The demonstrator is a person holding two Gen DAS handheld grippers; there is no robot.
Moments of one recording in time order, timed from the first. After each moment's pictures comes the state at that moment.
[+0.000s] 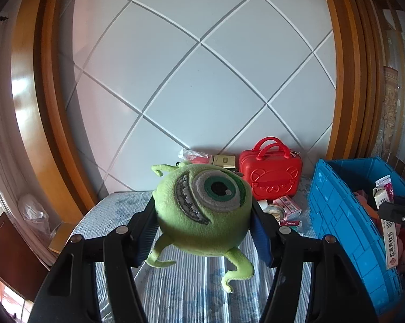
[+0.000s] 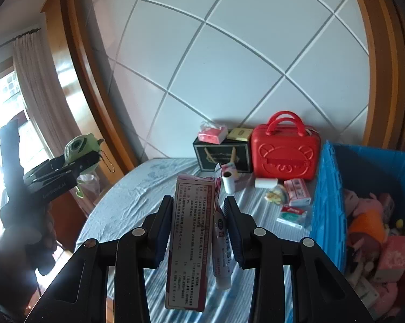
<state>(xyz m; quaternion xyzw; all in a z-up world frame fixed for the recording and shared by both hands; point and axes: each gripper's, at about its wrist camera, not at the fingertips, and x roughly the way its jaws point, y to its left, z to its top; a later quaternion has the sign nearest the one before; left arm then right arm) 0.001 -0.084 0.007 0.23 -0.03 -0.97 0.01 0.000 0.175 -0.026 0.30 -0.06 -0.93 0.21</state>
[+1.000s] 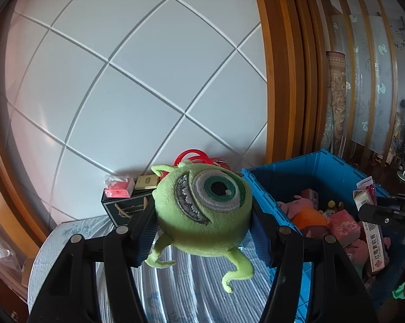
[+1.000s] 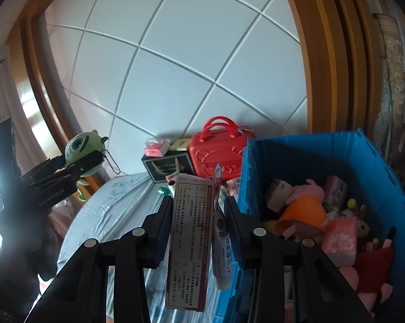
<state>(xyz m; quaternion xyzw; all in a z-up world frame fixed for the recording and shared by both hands) -0.031 0.098 0.014 0.22 -0.08 -0.96 -0.13 0.022 0.327 -0.027 0.30 -0.11 -0.94 0.11</state>
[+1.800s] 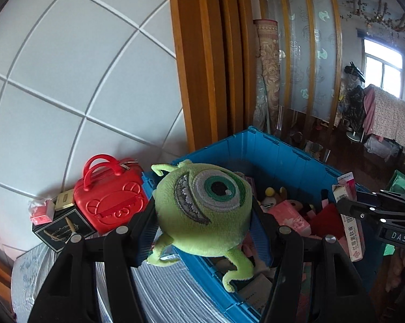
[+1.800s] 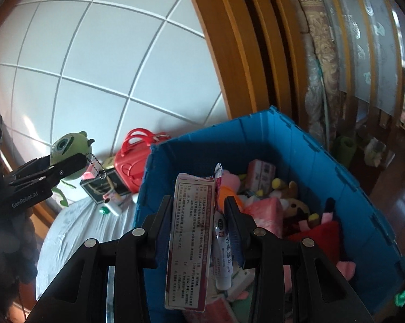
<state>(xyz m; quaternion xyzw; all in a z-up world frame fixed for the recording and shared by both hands) -0.086 0.279 -0.006 0.27 -0.14 -0.90 -0.31 0.048 0.465 -0.066 0.29 -0.17 -0.94 -0.05</state>
